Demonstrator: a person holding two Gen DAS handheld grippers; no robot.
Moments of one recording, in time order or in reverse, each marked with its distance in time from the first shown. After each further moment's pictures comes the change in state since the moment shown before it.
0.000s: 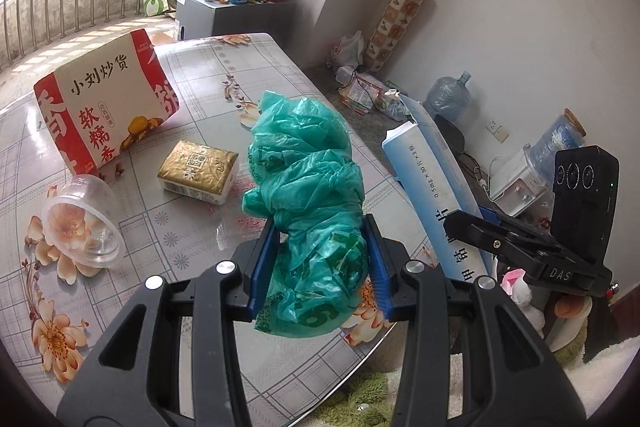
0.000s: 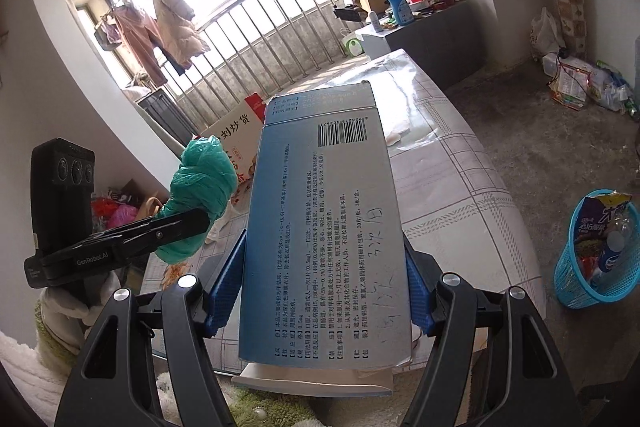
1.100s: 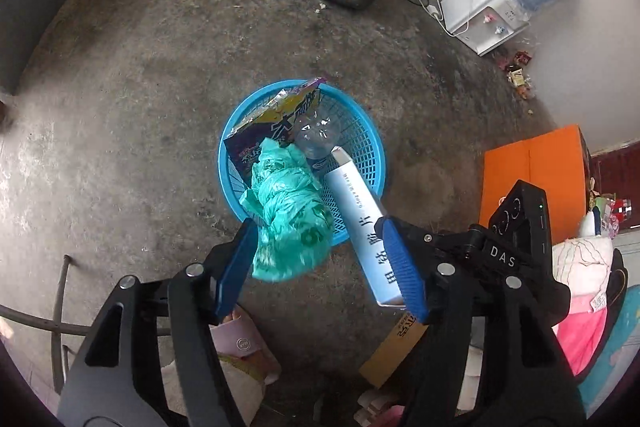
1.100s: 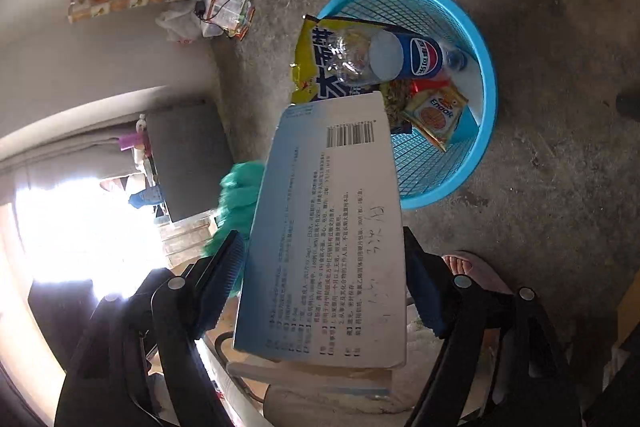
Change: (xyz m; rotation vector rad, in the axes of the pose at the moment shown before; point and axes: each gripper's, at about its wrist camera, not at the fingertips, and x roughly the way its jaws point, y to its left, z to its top) left arm 0.471 -0.303 0.065 0.346 0.675 -0.160; right arm -0.005 -0.454 -0.111 1.435 -0.149 -0.096
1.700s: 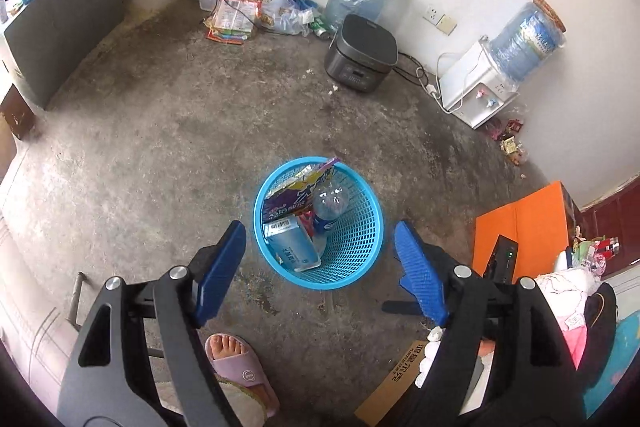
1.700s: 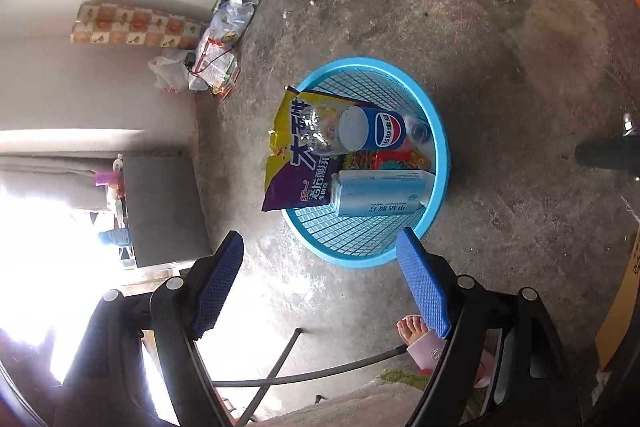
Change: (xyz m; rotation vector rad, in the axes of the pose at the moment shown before) left arm -0.130 0.023 -0.038 -0.035 -0.326 -0.002; right arm -0.037 0.015 -0.027 -0.135 -0.299 -0.110
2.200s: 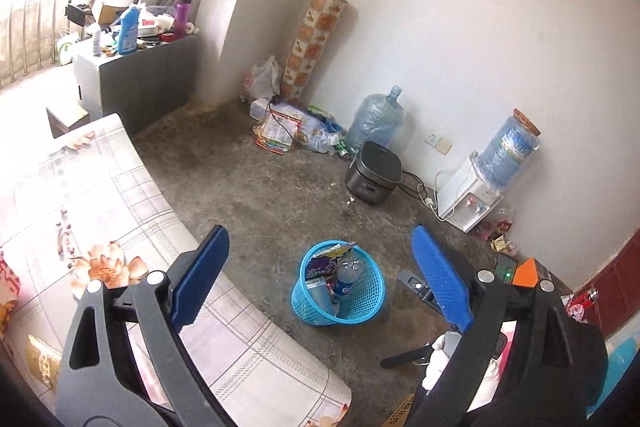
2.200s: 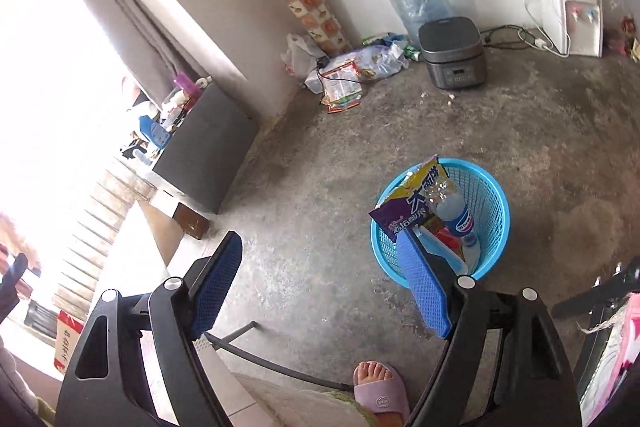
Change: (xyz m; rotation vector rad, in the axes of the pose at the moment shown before) left arm -0.252 0.060 -0.097 -0.108 -0.448 0.049; right arm -0.102 0.145 -0.122 -0.683 -0.205 0.048
